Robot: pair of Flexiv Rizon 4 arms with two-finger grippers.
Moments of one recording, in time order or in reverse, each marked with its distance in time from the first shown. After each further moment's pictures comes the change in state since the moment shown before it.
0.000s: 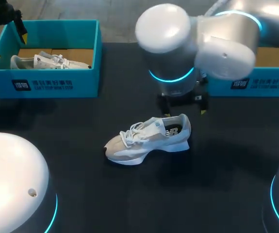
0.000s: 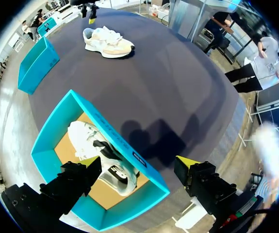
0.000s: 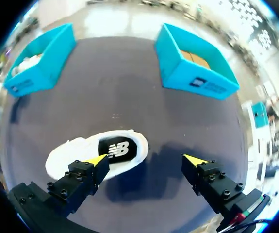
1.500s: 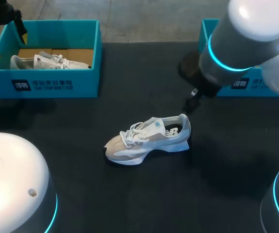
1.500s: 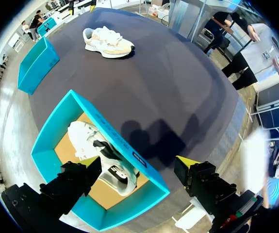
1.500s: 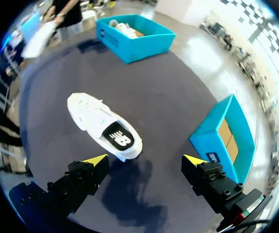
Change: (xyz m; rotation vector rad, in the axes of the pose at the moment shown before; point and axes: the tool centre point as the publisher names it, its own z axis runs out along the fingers) left arm 0.000 0.000 0.000 0.000 0.000 0.000; right arm -0.044 0.028 -0.028 -0.238 0.265 -0.883
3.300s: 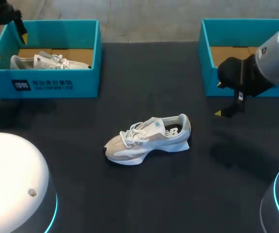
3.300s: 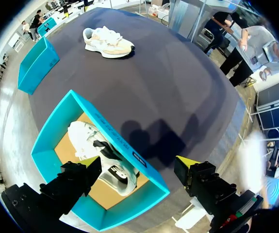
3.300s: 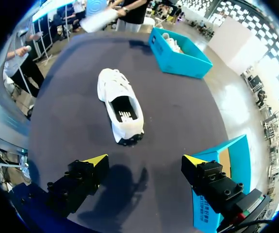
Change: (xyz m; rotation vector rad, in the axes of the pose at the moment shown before) left arm 0.000 0.000 0.000 0.000 0.000 0.000; right arm -0.041 -0.054 0.006 -0.207 0.147 -0.432
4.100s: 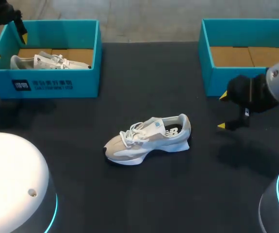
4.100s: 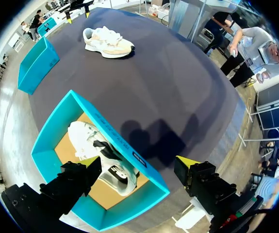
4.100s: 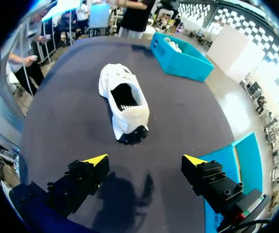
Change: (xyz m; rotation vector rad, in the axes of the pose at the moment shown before) left arm 0.000 0.000 0.000 0.000 0.000 0.000; right arm 0.016 -0.038 0.046 -0.147 0.013 -0.007
